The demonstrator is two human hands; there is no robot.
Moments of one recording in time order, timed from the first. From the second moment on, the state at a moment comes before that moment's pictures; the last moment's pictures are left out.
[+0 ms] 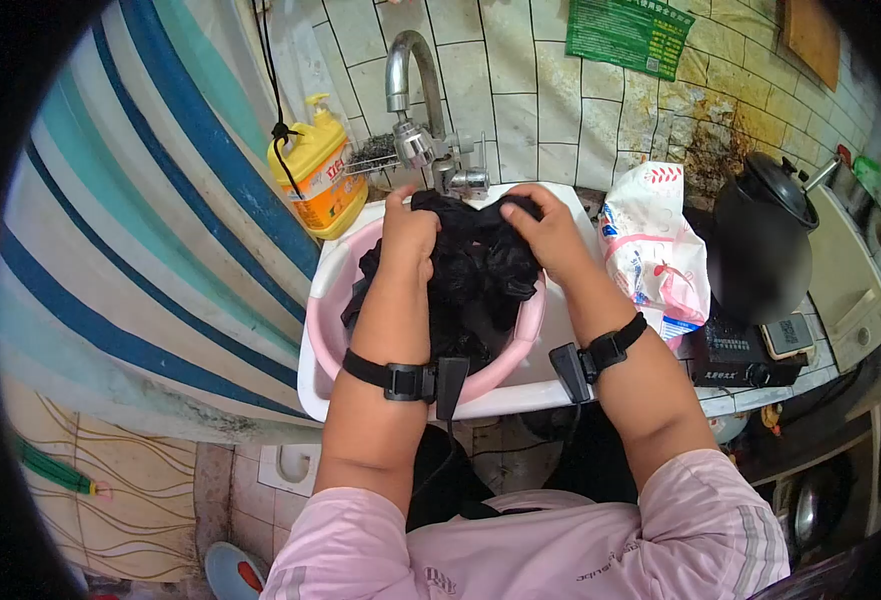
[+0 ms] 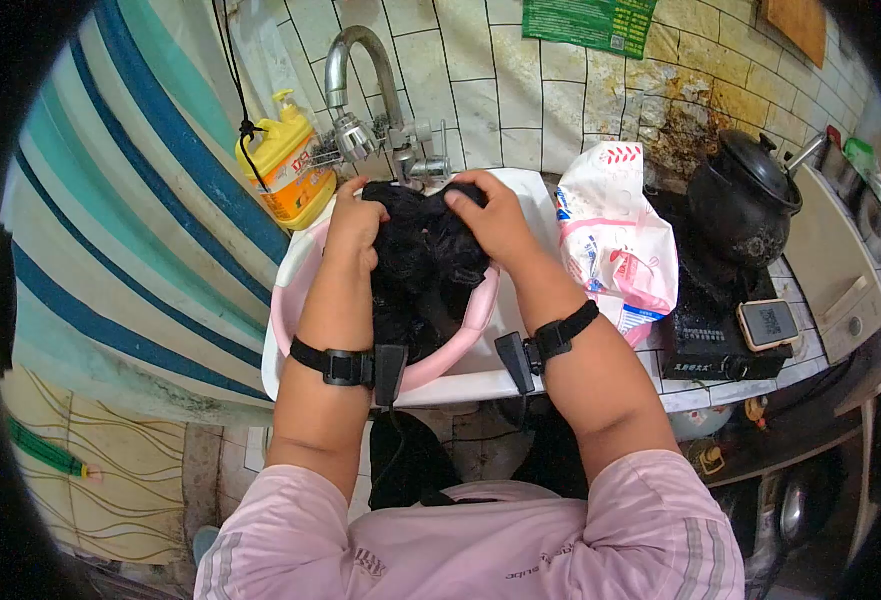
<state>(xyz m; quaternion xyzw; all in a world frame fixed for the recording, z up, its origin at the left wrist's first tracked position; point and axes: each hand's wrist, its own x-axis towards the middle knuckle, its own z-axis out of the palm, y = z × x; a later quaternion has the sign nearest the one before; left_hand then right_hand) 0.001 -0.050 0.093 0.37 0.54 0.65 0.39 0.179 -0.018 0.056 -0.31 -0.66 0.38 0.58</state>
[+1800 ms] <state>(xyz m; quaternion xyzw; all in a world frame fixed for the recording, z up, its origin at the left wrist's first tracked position) 0.021 -0.040 0.077 0.16 0.27 0.67 0.68 0.141 -0.041 0.055 -0.30 -0.77 0.19 0.53</state>
